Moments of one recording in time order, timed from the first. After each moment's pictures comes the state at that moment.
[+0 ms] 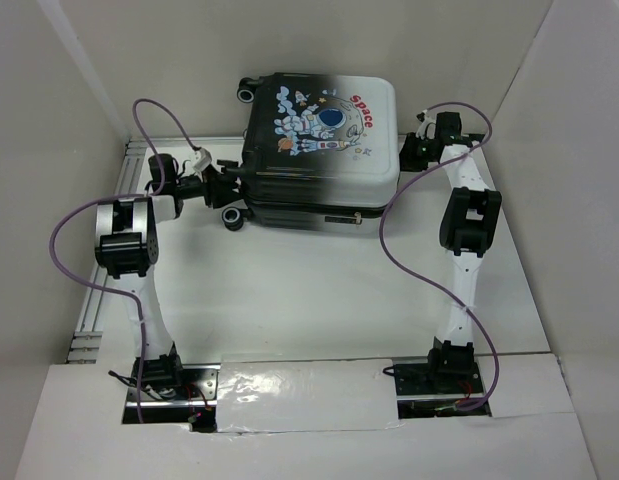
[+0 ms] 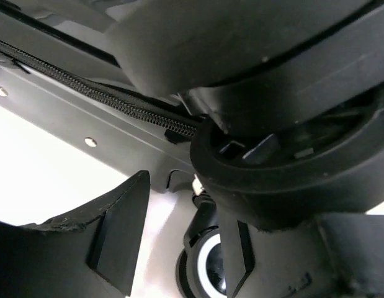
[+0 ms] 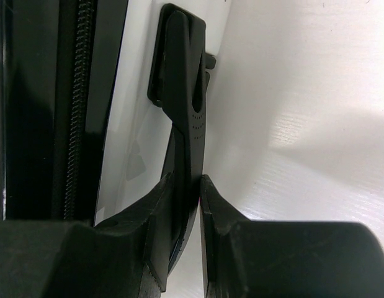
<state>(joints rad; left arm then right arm) 0.13 2.17 1.34 0.50 1.32 0.17 -0.12 2.52 2.26 -0.62 -0.57 0.10</state>
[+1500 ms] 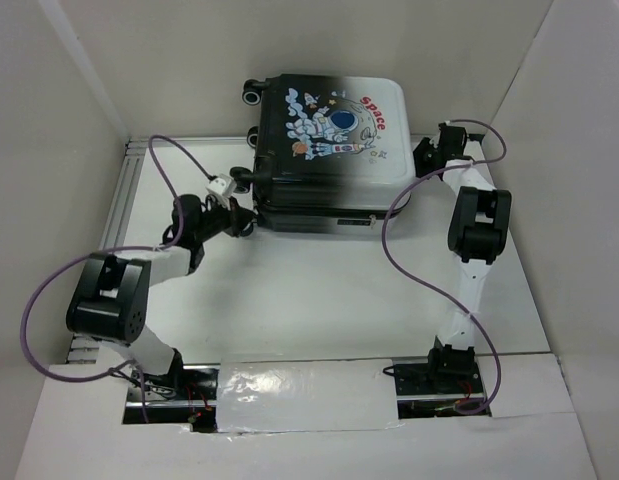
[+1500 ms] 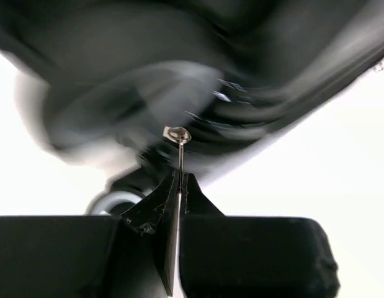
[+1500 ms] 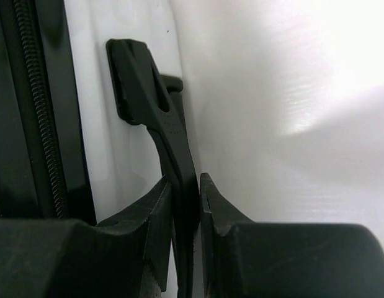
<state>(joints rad) -0.11 1.63 0.72 0.66 0.62 -0.11 -0.14 2.35 1.86 -0.22 -0.39 0.49</state>
